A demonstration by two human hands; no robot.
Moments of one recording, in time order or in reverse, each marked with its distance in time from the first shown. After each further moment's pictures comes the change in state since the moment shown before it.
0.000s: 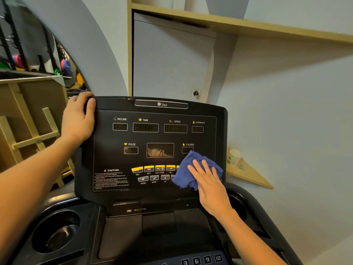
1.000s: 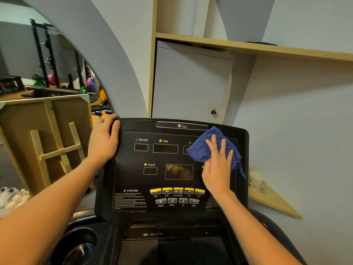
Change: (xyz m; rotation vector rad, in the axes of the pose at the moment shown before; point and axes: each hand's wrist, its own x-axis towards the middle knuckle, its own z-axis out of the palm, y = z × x) left_hand 0.002 -0.007 0.004 -0.007 -0.002 -0.007; right_hand 0.131 -0.048 -0.047 0.140 0.420 0.188
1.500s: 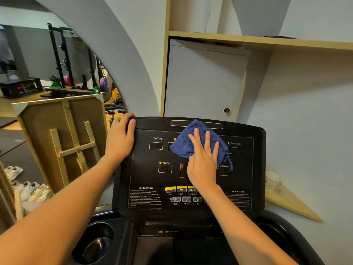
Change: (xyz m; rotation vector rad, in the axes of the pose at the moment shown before) left_hand -0.001 0.000 -0.002 -0.009 -0.001 -0.001; right_hand 0.004 -0.076 0.036 0.019 -0.019 -0.139
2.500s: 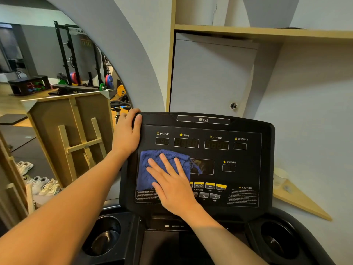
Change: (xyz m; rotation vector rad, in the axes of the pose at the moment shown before) left_hand 0.001 -0.002 0.000 -0.001 0.001 0.000; right_hand -0.066 -0.065 0.032 -0.052 -0.301 -0.476
